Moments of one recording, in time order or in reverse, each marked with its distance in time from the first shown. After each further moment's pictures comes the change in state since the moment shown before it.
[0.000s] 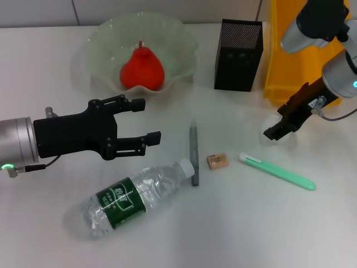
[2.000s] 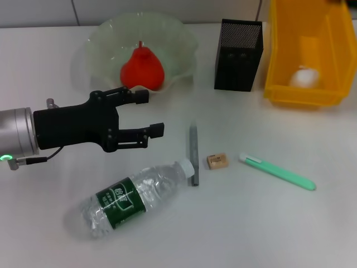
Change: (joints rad) left arm -0.018 0.003 -0.027 0.008 0.001 0.038 -0.031; right arm -0.235 -0.251 0.487 0.335 1.079 -0.286 -0.547
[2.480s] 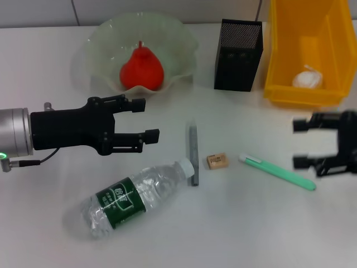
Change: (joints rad) left arm -0.014 0.016 0.002 0.023 0.059 0.008 -0.127; right arm -0.064 0.101 -0.005 0.000 -0.453 -0.114 -0.351
